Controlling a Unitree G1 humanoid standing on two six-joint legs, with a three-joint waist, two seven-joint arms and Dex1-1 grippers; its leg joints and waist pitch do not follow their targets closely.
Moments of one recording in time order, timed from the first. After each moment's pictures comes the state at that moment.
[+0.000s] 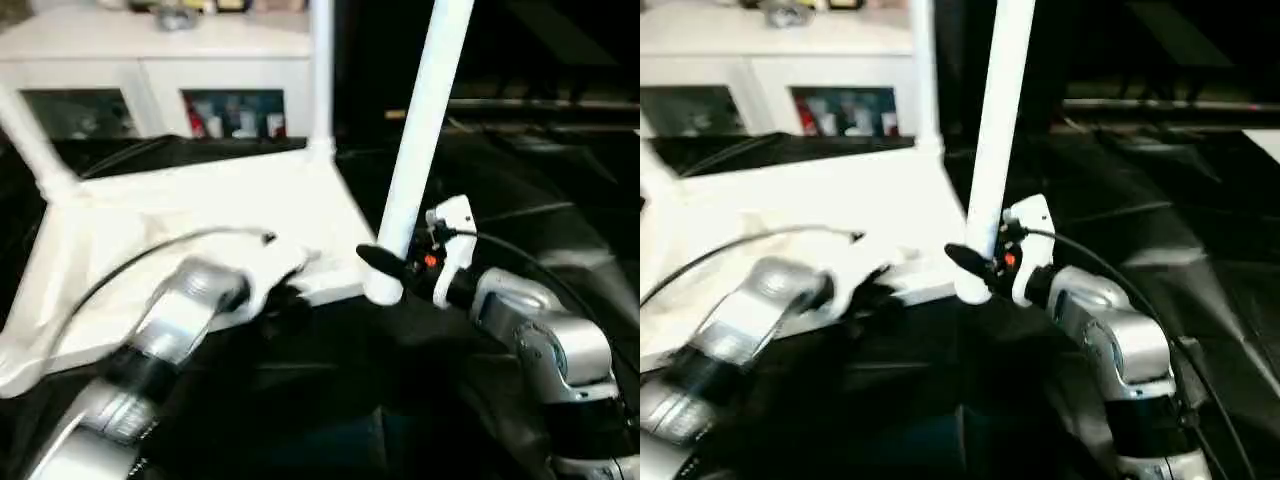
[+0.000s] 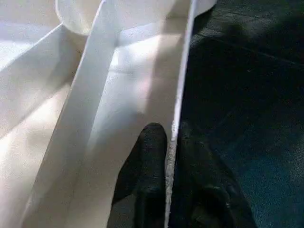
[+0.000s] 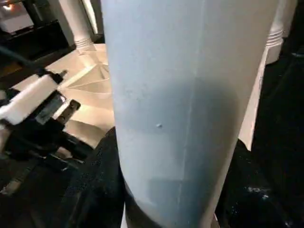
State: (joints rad) left arm -0.50 0.39 -0.31 0.28 0.10 0.48 -0.97; right arm -0.34 -0.30 0.05 -0.07 0.42 0.65 0.59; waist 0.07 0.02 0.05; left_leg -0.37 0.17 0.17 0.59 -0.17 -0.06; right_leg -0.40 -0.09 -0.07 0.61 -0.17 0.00
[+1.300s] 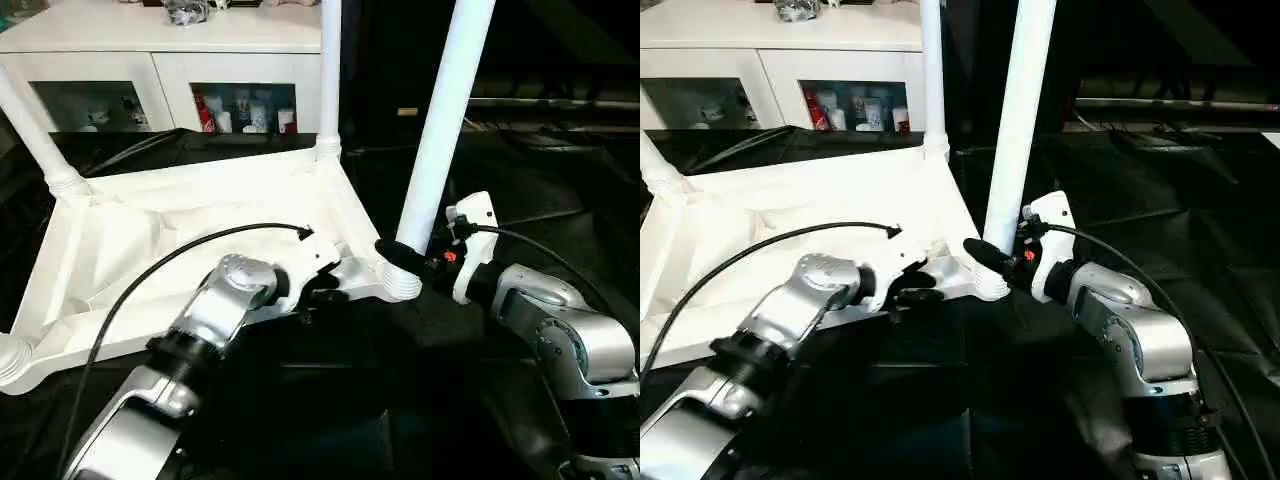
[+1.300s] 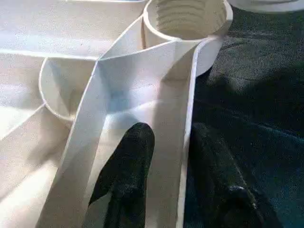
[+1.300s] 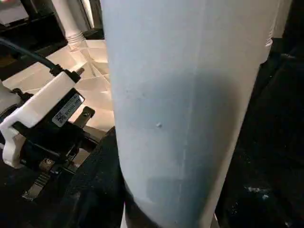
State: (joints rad) left arm -0.64 0.21 -0.34 0.54 0.08 0.34 -0.88; right arm -0.34 -0.36 0.01 -0.07 0.42 0.65 0.62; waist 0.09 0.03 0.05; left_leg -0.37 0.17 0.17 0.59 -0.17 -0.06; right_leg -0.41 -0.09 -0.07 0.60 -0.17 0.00
